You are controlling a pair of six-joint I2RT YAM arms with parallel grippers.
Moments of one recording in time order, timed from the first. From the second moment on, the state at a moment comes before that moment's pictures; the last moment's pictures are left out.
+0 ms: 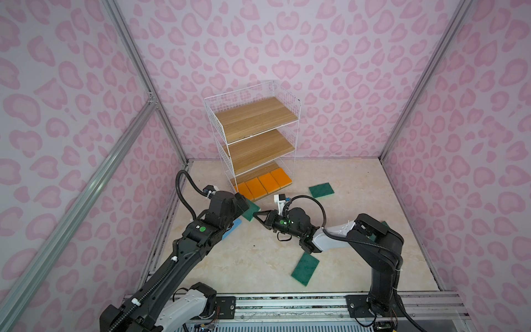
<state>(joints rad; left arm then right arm) -0.45 0.99 0.86 -0.53 -0.28 -0.93 0.90 1.88 0.85 0.95 -0.24 1.32</state>
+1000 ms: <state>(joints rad) -0.45 0.95 0.72 -0.55 -0.35 -0.79 0.72 1.12 0.66 0.33 -0.13 1.11</state>
